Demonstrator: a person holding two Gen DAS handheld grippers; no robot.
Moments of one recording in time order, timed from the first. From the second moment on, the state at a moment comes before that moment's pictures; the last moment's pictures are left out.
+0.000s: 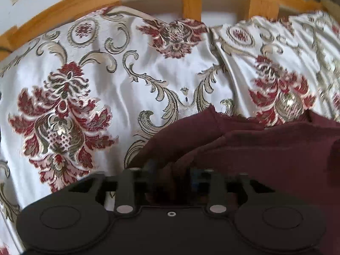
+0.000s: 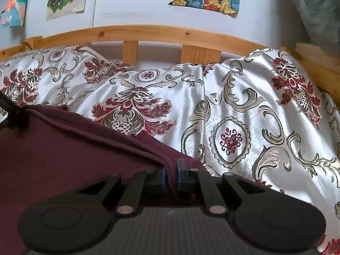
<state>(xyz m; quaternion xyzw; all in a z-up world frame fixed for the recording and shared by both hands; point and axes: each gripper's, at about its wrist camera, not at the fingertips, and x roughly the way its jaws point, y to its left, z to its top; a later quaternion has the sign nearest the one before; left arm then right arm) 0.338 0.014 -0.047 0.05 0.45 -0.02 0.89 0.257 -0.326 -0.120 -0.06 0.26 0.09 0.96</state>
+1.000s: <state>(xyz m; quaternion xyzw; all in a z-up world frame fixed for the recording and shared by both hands) 0.241 0.062 -0.061 0.00 0.43 -0.02 0.90 0.169 -0.320 -0.125 -0.03 0.32 -0.02 0.95</state>
